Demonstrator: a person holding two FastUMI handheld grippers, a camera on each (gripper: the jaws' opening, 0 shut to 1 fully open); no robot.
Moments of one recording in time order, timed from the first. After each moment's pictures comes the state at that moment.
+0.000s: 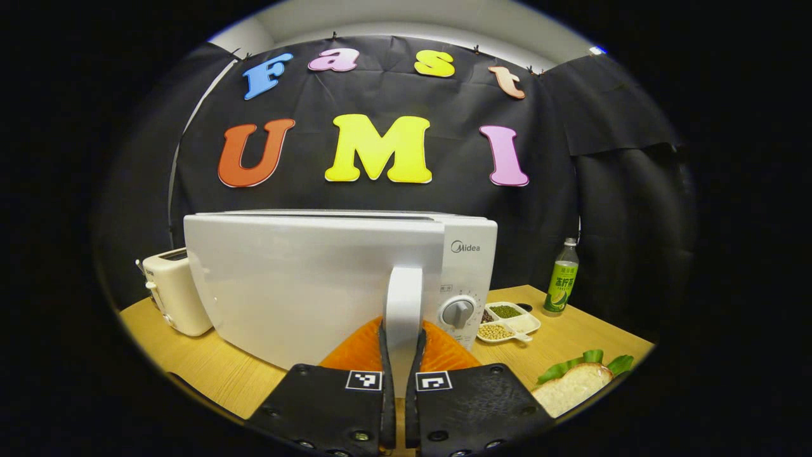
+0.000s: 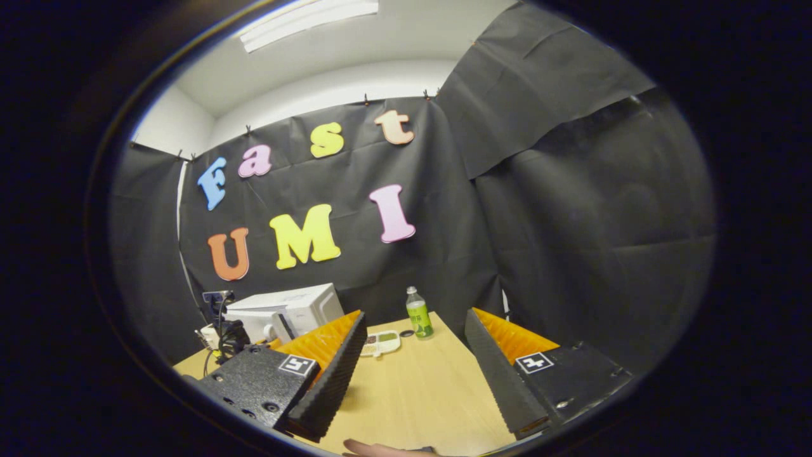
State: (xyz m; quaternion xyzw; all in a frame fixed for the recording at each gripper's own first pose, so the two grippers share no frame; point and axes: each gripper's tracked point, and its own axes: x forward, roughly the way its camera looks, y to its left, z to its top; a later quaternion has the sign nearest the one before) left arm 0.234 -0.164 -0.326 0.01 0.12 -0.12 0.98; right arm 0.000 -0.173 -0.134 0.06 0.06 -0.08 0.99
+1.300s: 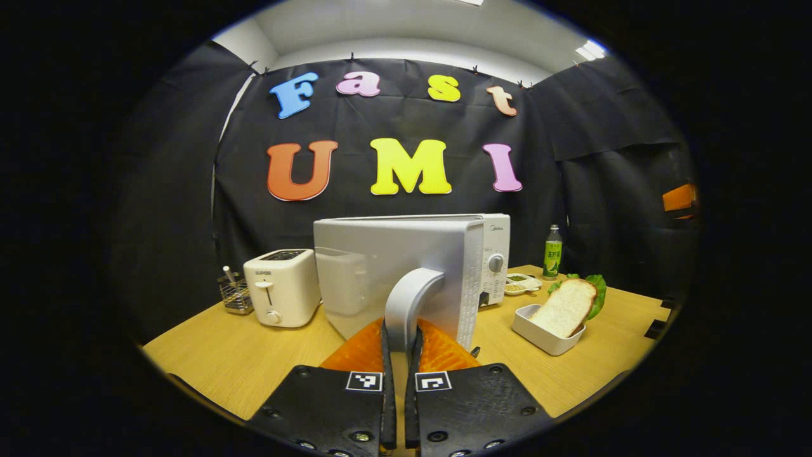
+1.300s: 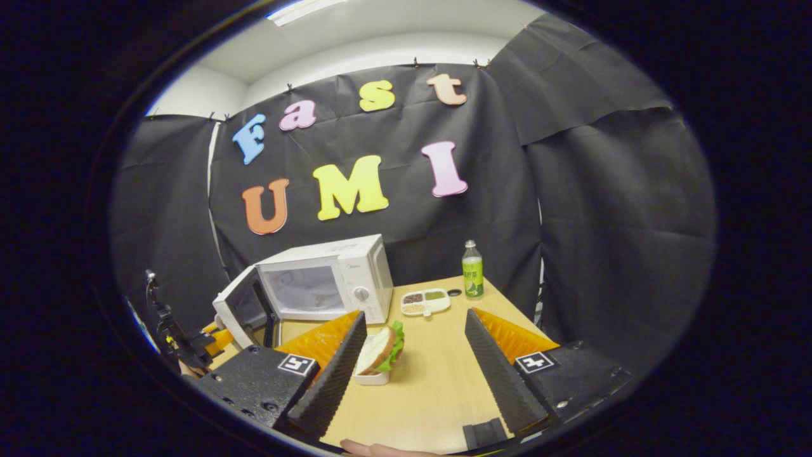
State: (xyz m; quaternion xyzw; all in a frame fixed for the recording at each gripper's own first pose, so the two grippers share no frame) left arm 0.090 0.040 -0.308 0.02 0.10 -0.10 0.99; right arm 0.004 -0.036 -0.197 0.03 0.15 -0.01 0.99
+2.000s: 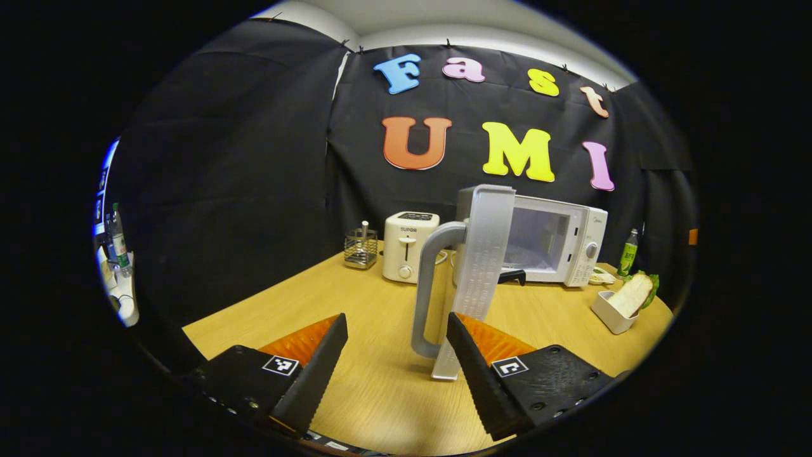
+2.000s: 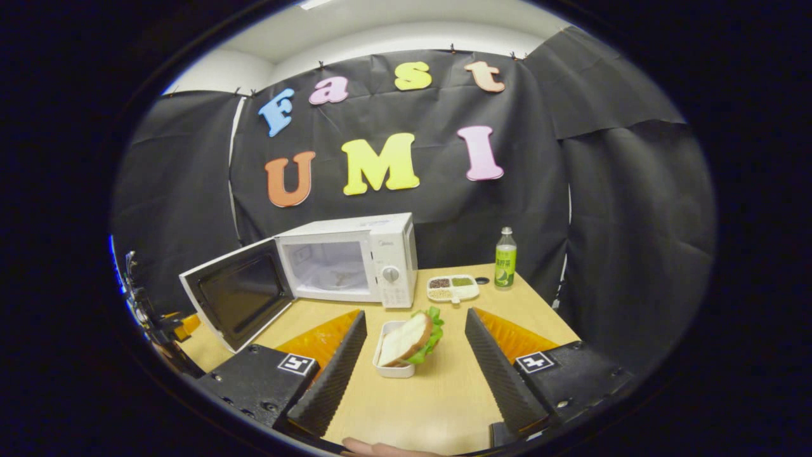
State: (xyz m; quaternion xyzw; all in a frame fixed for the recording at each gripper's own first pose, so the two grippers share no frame) left arm 0.015 0.200 -0.313 0.00 0.16 0.10 0.98; right arm 0.024 0.019 -0.231 -0.01 0.19 0.05 0.98
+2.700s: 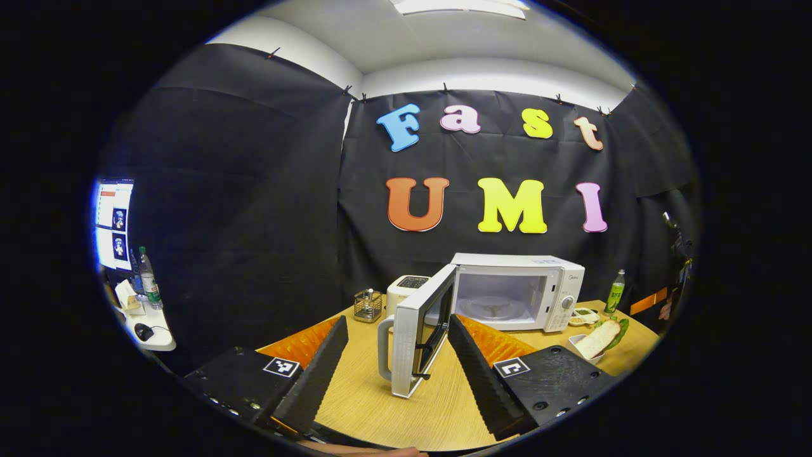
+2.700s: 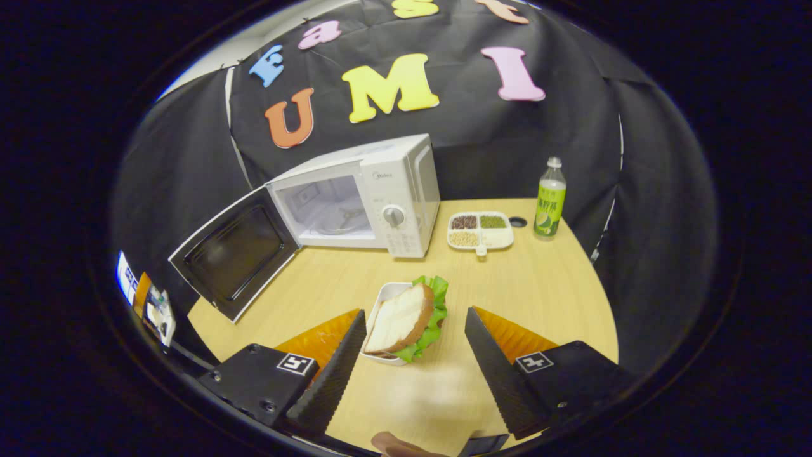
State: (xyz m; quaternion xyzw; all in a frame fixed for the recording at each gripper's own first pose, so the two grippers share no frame) left arm -0.025 0.144 -0.183 0.00 0.06 0.10 0.99; right arm 0.113 -0.013 -0.320 0.03 0.42 0.12 0.90
